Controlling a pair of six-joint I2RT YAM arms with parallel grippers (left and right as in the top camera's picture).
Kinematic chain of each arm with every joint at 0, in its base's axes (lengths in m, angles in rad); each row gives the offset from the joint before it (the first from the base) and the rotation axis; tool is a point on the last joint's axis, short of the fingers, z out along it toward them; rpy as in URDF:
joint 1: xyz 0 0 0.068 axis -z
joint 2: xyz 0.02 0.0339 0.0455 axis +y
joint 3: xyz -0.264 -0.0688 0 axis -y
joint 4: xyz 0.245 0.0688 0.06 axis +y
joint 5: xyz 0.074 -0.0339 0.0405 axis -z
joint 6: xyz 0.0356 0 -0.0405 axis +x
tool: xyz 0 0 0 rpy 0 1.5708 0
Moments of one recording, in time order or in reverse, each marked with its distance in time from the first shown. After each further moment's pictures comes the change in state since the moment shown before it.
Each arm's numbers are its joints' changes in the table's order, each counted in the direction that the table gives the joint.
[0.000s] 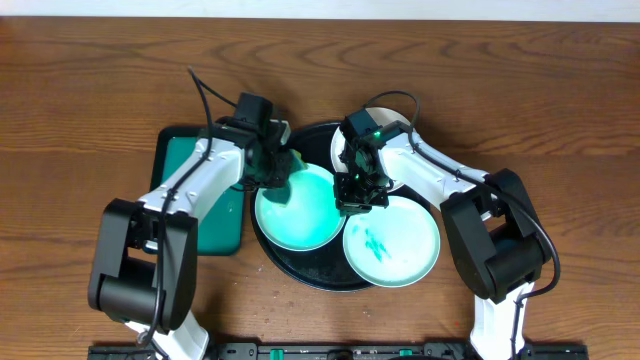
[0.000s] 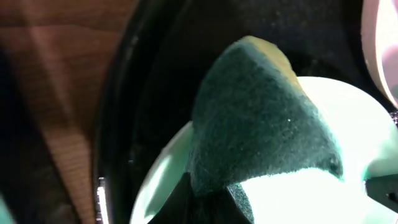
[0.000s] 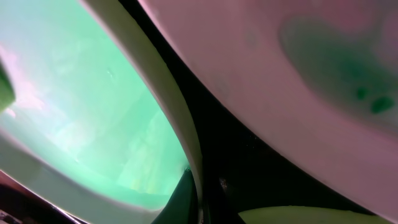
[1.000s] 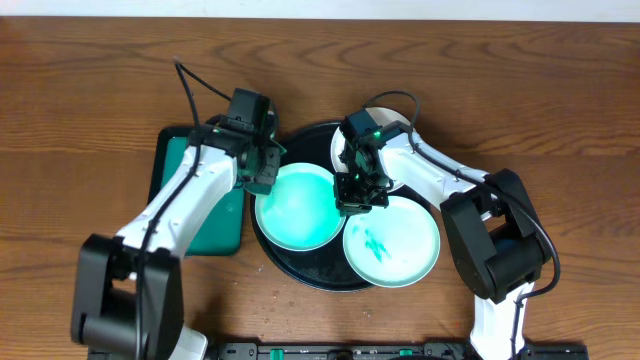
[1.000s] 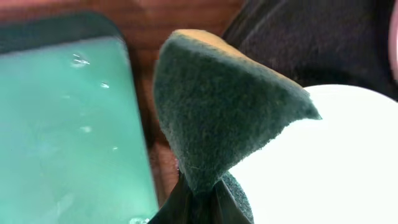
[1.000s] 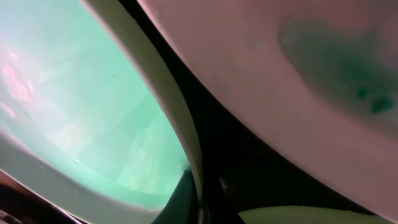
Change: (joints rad) left arm 0.026 -0.154 0.002 0.058 -0.228 -0.005; right arm 0.000 0.000 0.000 0.000 0.000 0.000
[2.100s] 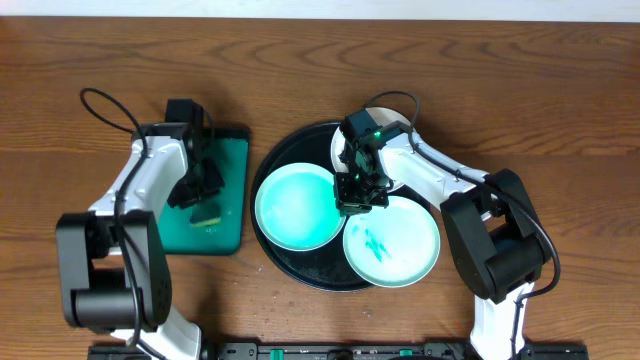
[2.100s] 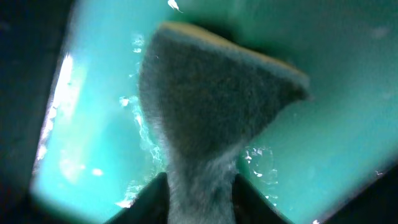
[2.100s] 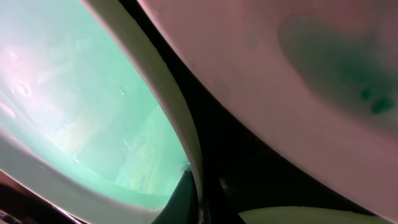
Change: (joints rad) left arm -0.299 0.122 -0.022 0.180 -0.080 -0.356; right arm 0.000 0.000 -0.001 -0.005 -0.001 0.000
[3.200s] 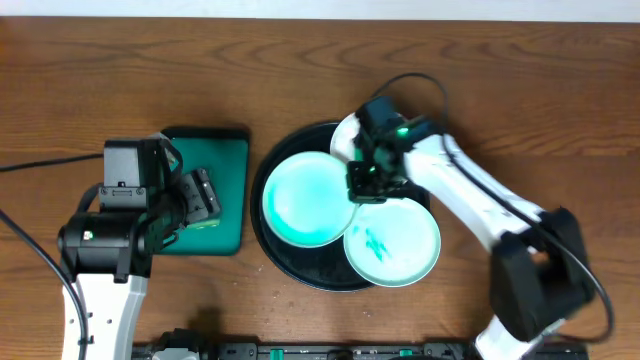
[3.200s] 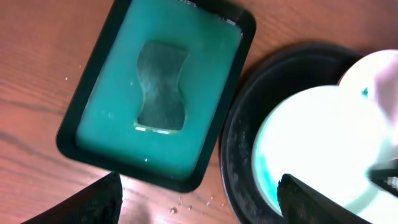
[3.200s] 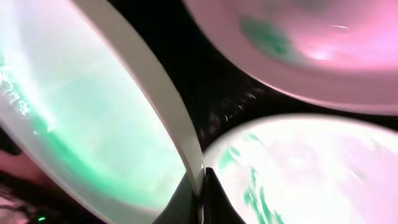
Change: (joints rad) left arm 0.042 -0.742 -0.008 0.232 0.126 0.043; right arm 0.040 -0.252 -0.013 0.095 0.066 0.005
